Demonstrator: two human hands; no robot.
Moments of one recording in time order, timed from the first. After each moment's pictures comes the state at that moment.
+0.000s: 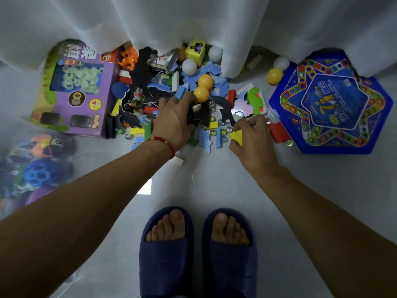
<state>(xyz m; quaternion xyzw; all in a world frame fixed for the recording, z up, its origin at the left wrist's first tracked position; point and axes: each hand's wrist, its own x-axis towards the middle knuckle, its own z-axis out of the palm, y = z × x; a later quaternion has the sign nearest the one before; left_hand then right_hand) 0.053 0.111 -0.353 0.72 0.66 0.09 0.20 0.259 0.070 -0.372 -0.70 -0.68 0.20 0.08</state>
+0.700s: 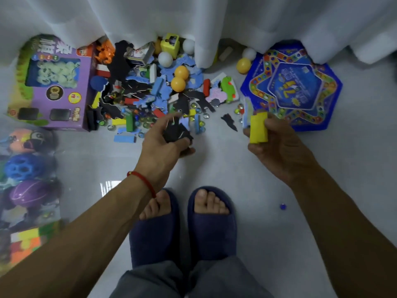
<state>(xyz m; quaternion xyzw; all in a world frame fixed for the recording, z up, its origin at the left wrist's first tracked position) 0.091 0.007 -0.275 0.28 0.61 0.38 0.63 0.333 0.006 -0.289 -0.44 -0.15 0.75 0.48</state>
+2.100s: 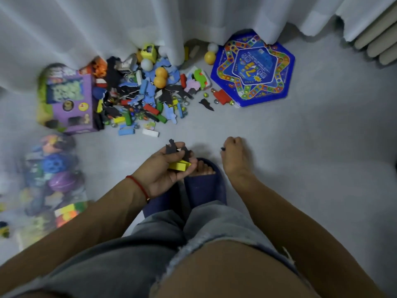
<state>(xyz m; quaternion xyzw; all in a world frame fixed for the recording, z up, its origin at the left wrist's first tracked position) 0.093 -0.080 -0.247 0.04 0.50 0.26 0.82 0.298 -0.094 -0.371 -0.81 -0.53 0.26 0.04</state>
